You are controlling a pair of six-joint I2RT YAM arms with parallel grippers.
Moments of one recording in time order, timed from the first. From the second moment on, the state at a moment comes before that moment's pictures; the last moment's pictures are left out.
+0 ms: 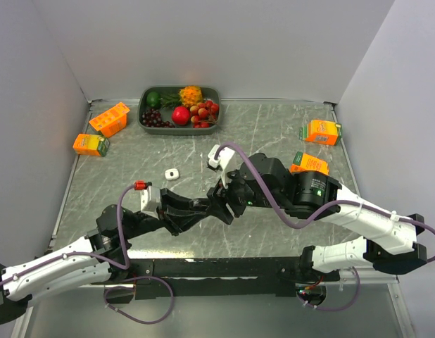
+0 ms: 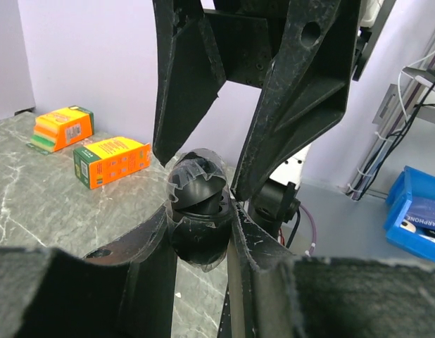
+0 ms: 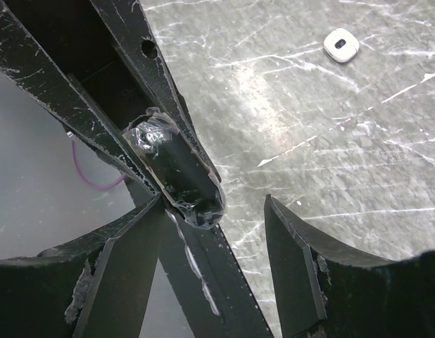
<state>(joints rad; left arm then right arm) -1.06 0.55 0.43 0.44 0.23 -0.28 1.24 1.20 1.55 -0.90 0.06 0.18</state>
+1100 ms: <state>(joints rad) -1.08 0.54 0.43 0.42 0.28 -0.22 1.16 1.19 1.55 -0.90 -0.02 0.22</state>
